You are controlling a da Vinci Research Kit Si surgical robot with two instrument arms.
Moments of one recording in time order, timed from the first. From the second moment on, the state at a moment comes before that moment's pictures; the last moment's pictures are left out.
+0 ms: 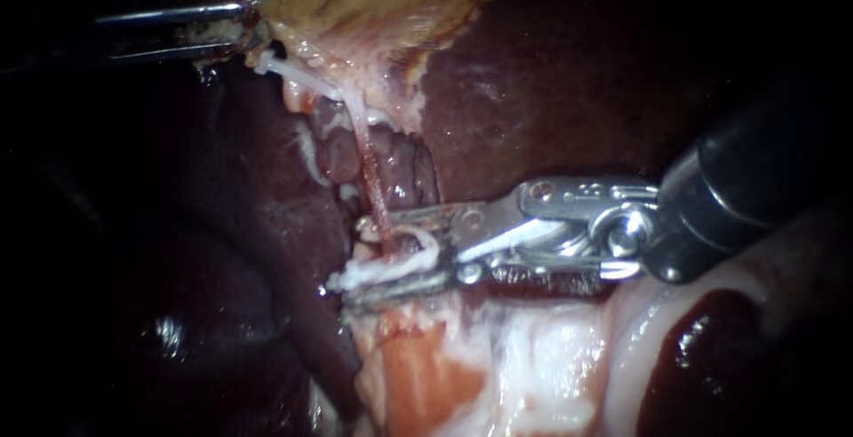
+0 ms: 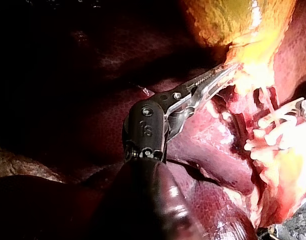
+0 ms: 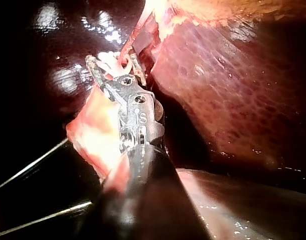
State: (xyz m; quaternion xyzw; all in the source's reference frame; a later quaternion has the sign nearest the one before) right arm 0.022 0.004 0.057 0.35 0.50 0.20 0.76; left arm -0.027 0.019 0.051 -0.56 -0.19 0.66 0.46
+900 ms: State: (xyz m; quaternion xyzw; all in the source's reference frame) right arm 0.022 0.003 0.051 0.44 0.56 0.18 0.68; left arm -0.027 0.019 0.051 -0.56 -0.18 0.66 0.46
